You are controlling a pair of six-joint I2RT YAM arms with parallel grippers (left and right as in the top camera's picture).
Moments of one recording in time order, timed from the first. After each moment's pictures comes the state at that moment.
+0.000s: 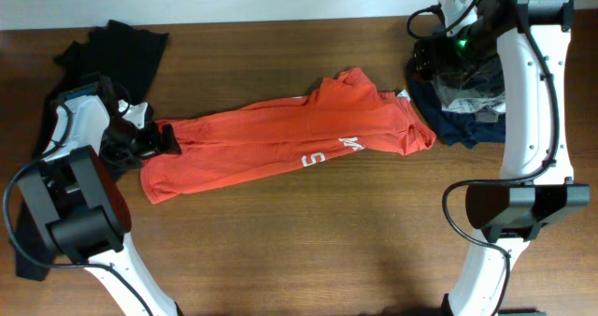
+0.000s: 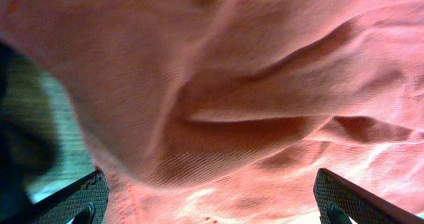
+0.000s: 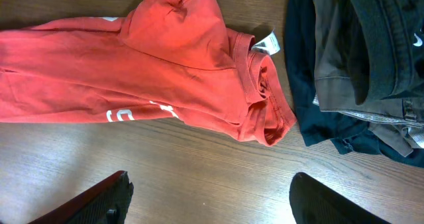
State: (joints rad) left arm 0.30 2.17 1.62 -1.07 0.23 0.13; right arm -0.02 2.13 2.52 -1.69 -0.23 -0.12
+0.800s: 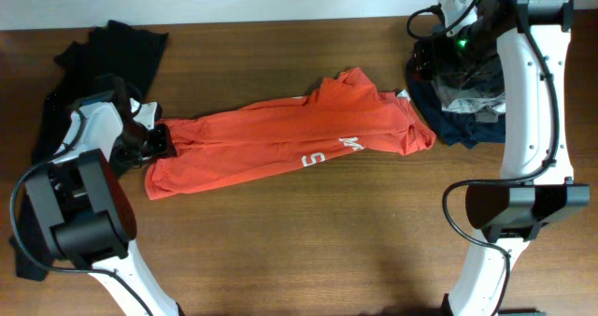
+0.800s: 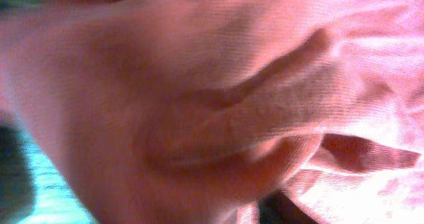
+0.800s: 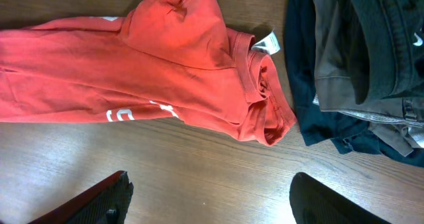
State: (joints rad) left arm 0.25 2.12 1.50 -0.90 0.19 0.12; right arm -0.02 2.13 2.52 -1.69 -0.23 -0.12
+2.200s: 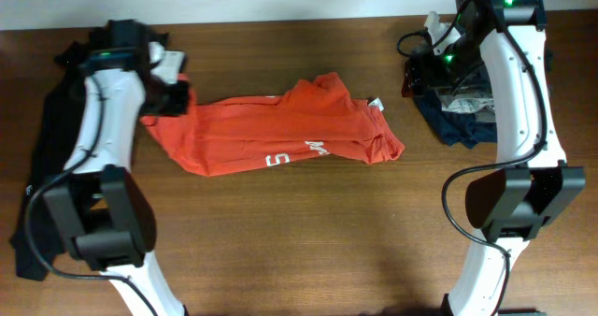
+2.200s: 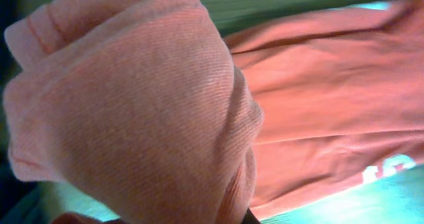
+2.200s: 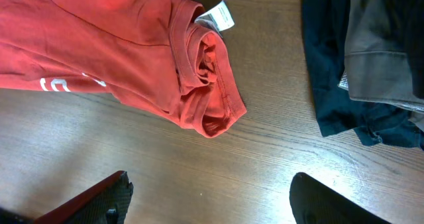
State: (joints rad) left arm 0.04 2.05 1.80 -1.05 0.16 0.18; right arm -0.02 2.13 2.30 -1.61 -0.23 -0.13
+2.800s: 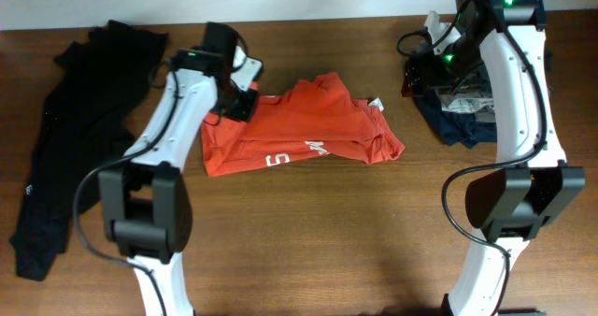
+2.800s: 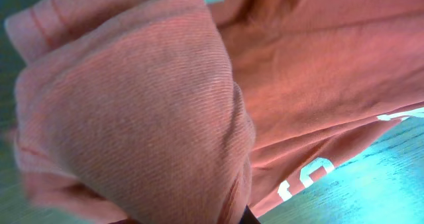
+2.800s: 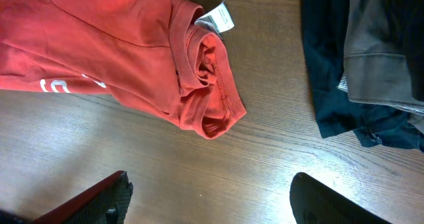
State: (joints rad) left arm -0.22 2.12 1.81 -1.01 0.13 0.18; right arm -0.02 2.13 2.30 -1.61 -0.23 -0.13
